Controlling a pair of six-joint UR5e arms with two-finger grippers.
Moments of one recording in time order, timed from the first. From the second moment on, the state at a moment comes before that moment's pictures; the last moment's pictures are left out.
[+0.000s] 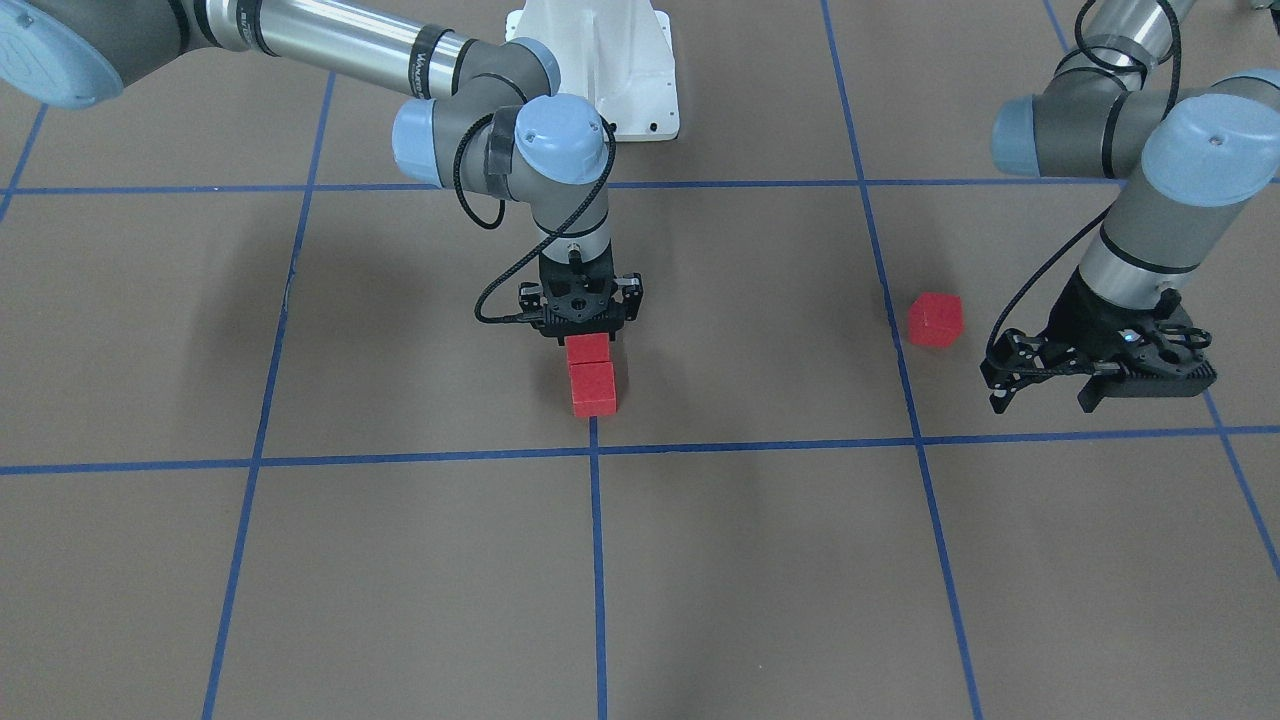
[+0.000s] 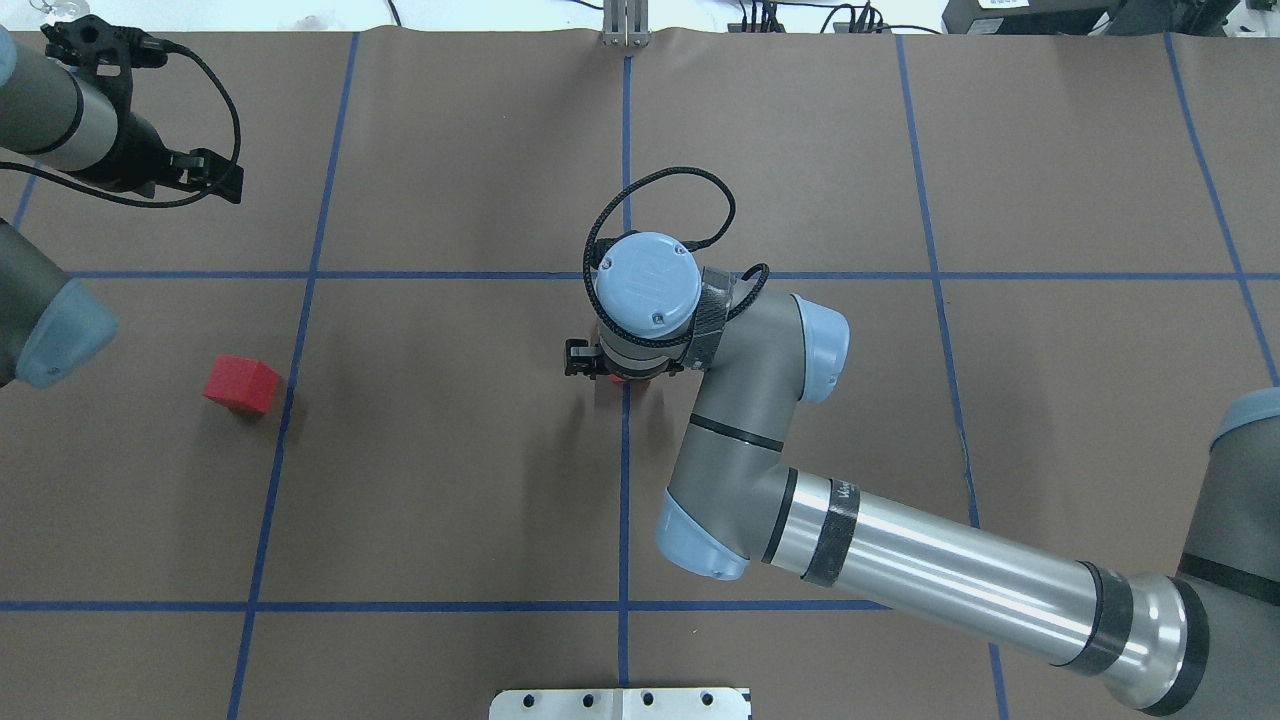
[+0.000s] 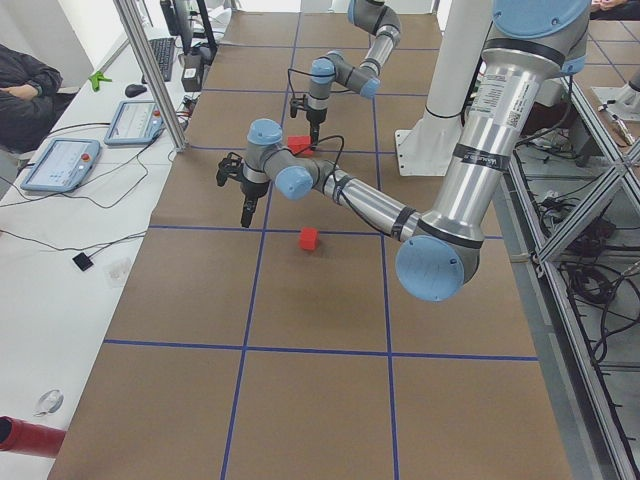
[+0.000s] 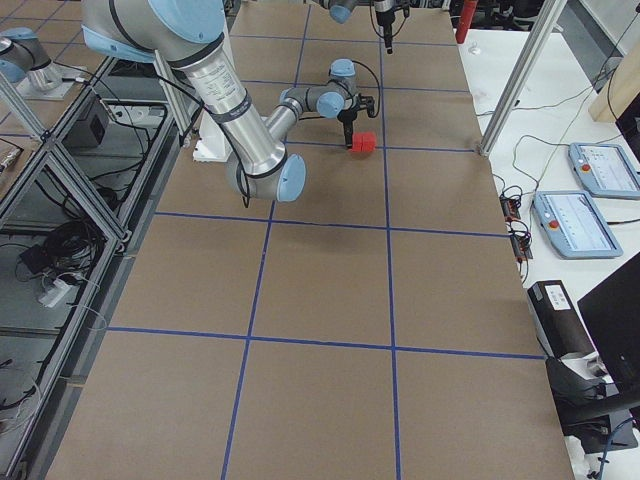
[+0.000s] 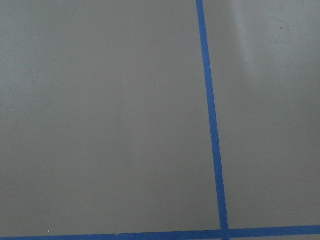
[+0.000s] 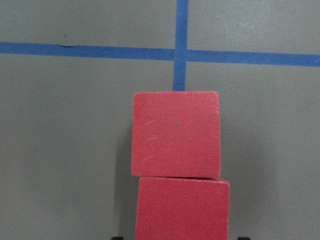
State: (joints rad) left arm -1.02 -1.88 -1.68 -1.86 -1.98 -0.78; right arm 0.47 -0.74 1.41 -1.43 1.77 1.20
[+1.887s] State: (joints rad) left arm -0.79 -1.70 -1.72 -2.08 -1.96 -0.93; right arm 0.79 -0.82 1.55 -1.58 2.07 1.04
